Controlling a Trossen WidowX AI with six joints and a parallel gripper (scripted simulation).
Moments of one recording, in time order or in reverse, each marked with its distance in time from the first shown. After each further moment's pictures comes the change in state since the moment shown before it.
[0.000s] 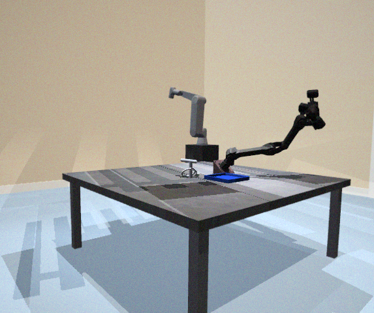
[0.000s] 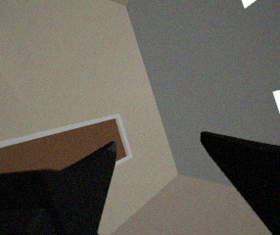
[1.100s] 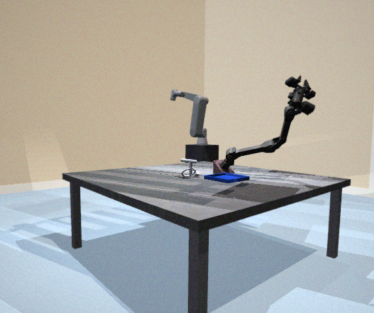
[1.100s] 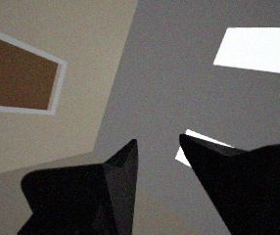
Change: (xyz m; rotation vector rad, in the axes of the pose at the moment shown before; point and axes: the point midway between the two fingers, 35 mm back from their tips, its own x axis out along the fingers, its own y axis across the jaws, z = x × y) arm -0.015 -0.134 0.057 -0.683 0.195 -0.243
